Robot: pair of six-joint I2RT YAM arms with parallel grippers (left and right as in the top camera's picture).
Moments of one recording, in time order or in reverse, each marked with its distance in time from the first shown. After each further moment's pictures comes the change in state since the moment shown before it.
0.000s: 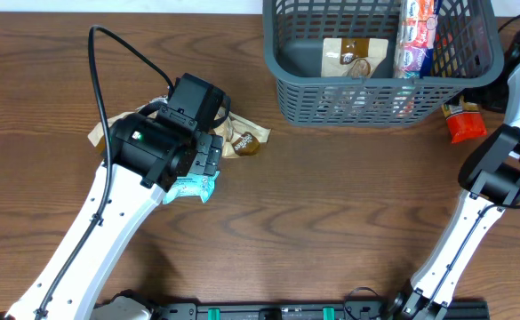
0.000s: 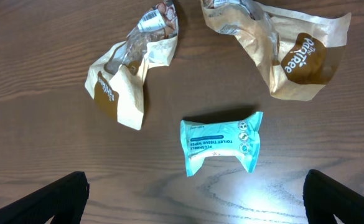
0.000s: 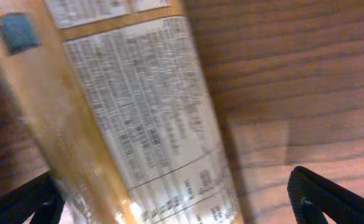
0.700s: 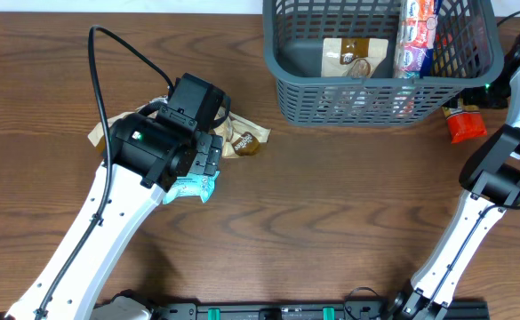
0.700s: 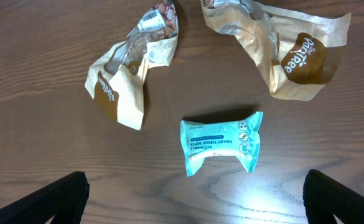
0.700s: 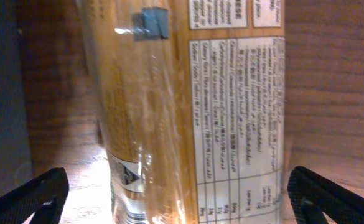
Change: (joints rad) left arm 0.000 0.000 0.000 0.000 0.000 0.000; right arm -0.006 0.000 -0.002 -0.021 -0.117 -0.184
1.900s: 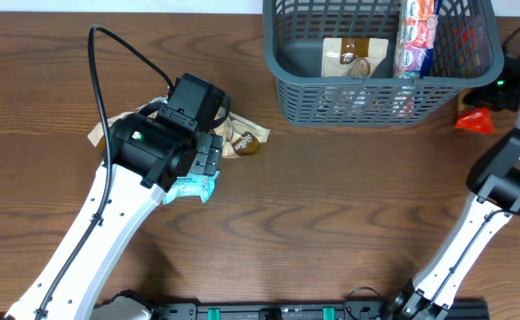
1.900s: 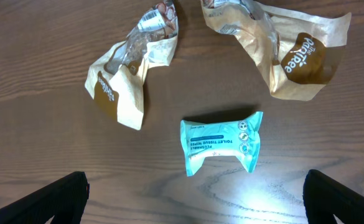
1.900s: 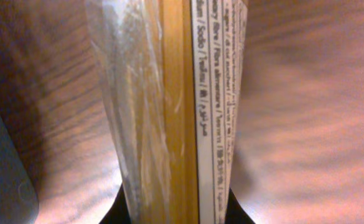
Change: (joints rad) left arm 0.000 0.000 0.000 -0.001 0.000 0.000; right arm -0.050 -0.050 0.019 -0.015 0.056 0.292
